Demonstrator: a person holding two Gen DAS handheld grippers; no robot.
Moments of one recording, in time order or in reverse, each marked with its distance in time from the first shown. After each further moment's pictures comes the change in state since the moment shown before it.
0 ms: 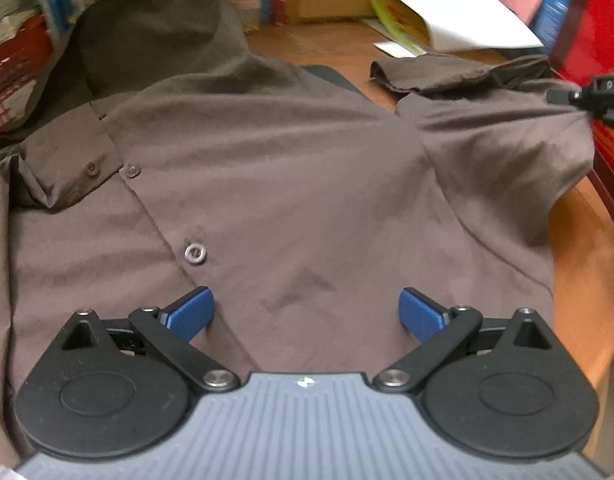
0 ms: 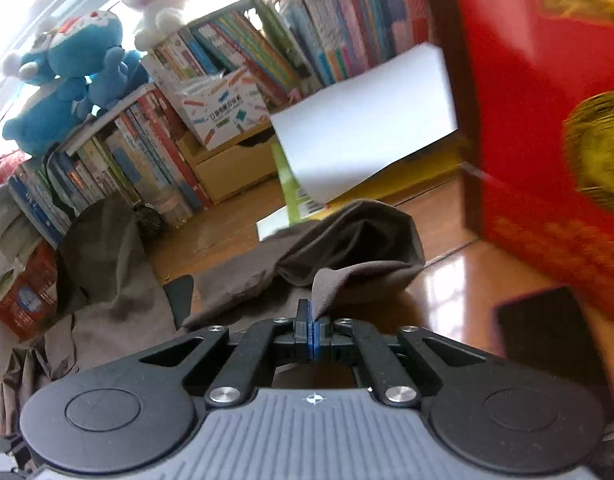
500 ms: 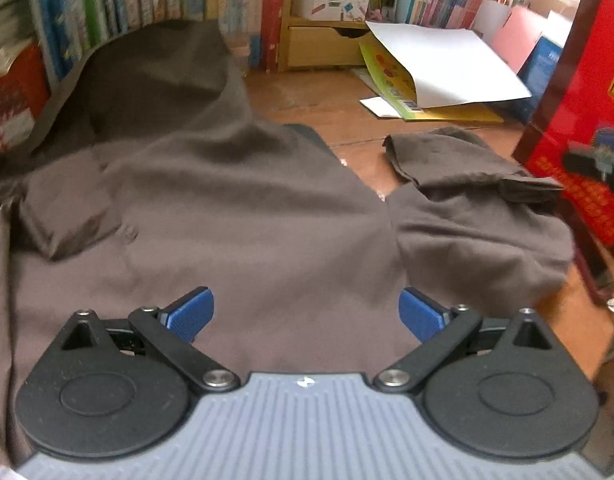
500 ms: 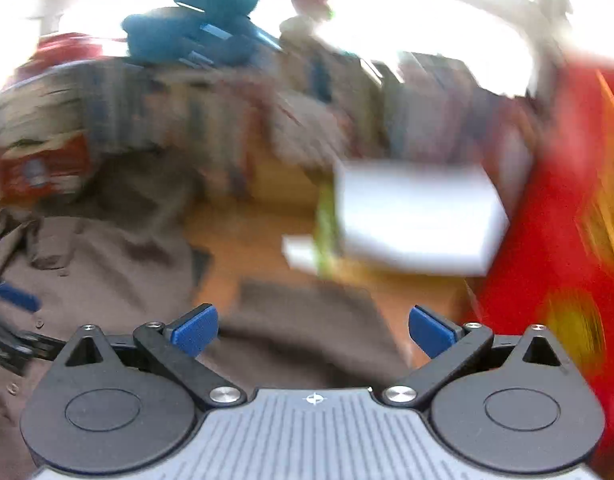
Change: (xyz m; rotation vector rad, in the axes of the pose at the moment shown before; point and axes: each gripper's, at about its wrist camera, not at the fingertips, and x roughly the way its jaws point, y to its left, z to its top) left arm -0.003 -0.026 0.045 -0.049 -0.101 0.008; right arm -0.046 0.084 -0.015 -0.678 -0.206 -0.038
